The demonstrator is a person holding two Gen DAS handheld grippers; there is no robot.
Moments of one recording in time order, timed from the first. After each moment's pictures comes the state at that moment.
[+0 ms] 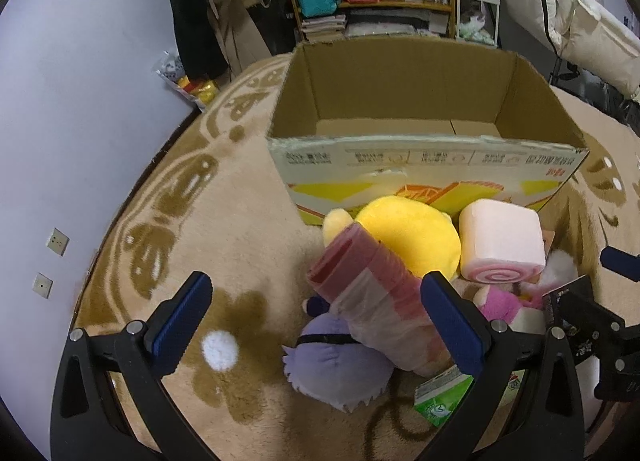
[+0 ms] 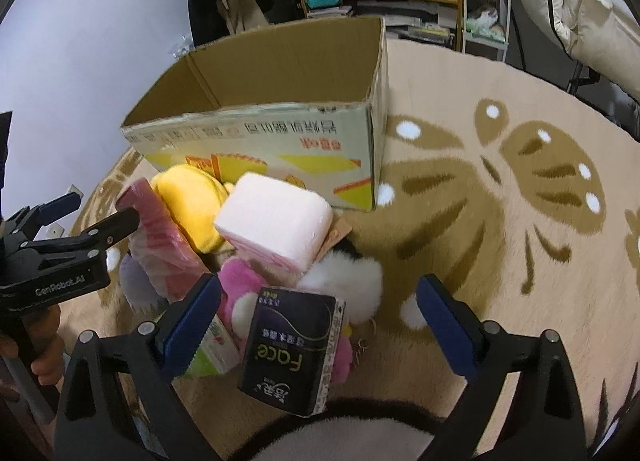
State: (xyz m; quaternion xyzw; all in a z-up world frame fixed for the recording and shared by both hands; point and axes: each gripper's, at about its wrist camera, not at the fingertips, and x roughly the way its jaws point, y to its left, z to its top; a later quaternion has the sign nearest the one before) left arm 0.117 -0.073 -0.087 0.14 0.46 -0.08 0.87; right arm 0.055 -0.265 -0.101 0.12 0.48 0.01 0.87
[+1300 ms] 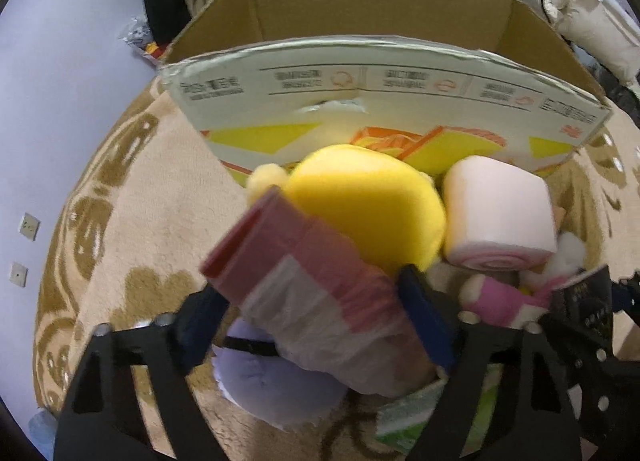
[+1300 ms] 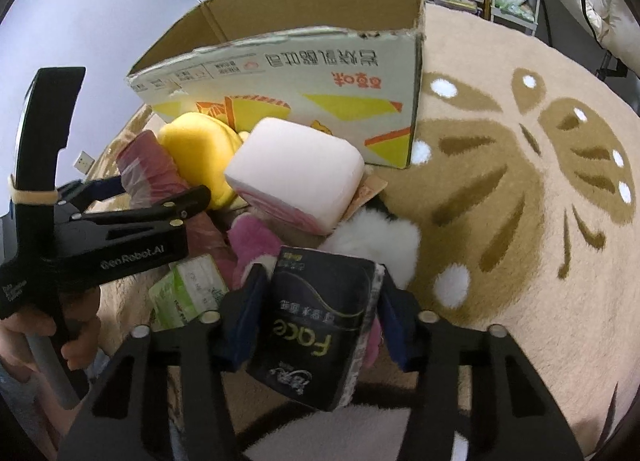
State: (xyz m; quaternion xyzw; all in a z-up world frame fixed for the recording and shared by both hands) left arm 0.131 -0.095 -0.137 0.13 0.52 -0.12 0.84; right arm 0.058 -0.249 -0.125 0.12 0.53 0.05 0.84
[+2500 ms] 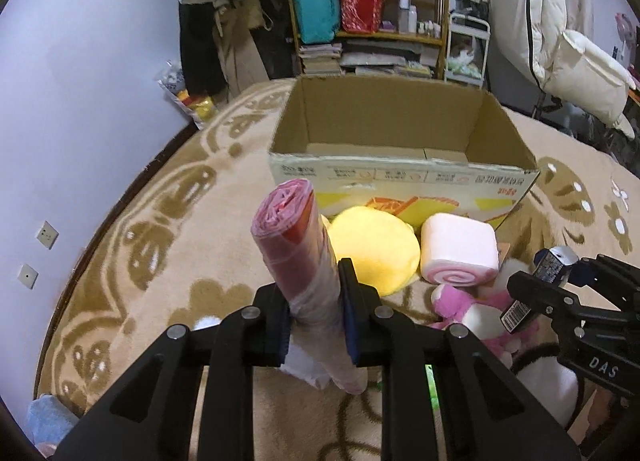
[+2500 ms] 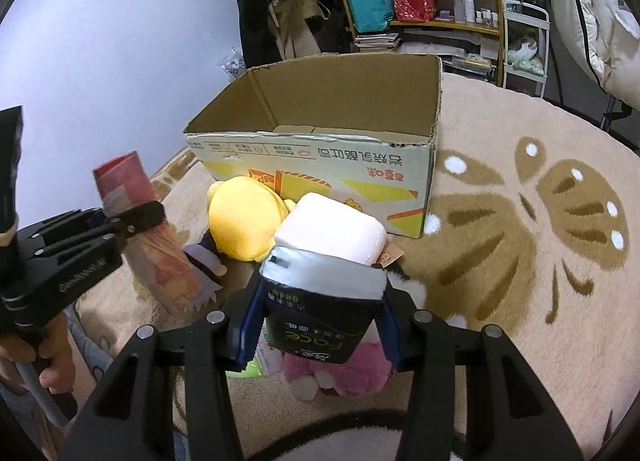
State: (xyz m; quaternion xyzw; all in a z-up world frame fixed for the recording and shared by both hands) left arm 0.073 -0.067 -0.053 0.10 0.41 -0.10 0.90; right arm 0.044 -0.247 -0.080 0.12 0.42 0.08 0.89
